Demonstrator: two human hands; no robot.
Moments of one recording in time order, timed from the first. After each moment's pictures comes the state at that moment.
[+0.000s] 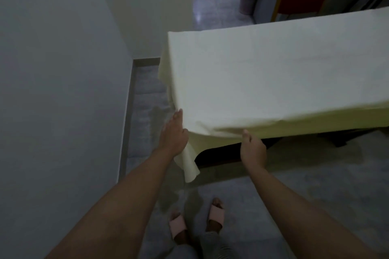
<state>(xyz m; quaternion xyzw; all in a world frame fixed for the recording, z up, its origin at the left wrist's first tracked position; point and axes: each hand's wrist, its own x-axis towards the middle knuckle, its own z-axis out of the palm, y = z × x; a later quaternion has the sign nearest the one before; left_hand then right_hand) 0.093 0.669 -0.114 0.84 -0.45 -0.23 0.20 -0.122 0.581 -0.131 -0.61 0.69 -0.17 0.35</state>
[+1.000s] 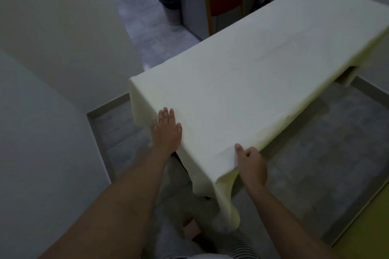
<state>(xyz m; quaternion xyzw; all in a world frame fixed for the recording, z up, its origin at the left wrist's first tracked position) 0.236 0.514 -0.115 0.75 -0.65 -0.13 0.04 0.002 0.596 -0.122 -0.40 0.81 -0.27 0.32</state>
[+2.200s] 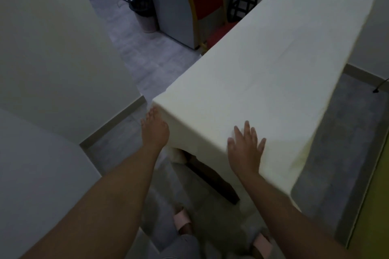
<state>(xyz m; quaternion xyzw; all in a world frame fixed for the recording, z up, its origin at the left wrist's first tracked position) 0.420 0.402 -0.127 0.72 -0.68 -0.12 0.08 0.189 0.528 -0.113 -0.53 0.83 -0.13 0.13</state>
